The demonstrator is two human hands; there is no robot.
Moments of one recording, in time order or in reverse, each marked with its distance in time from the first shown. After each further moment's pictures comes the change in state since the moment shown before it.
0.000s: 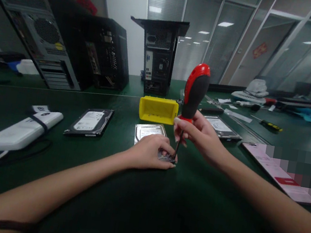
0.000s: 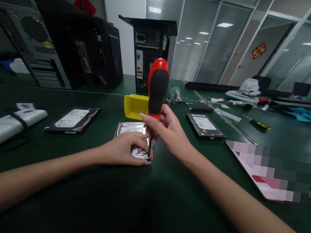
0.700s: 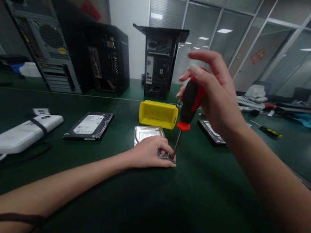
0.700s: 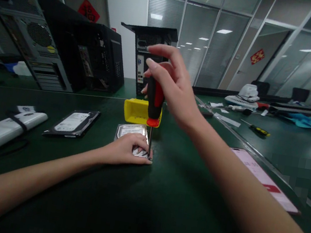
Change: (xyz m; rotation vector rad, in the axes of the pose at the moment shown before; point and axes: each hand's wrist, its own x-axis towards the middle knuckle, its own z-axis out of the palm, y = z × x) left_hand 0.008 -0.008 -0.004 -0.058 -0.011 -0.033; right_hand 0.047 -0.062 -0.009 -0.165 0.038 -0.374
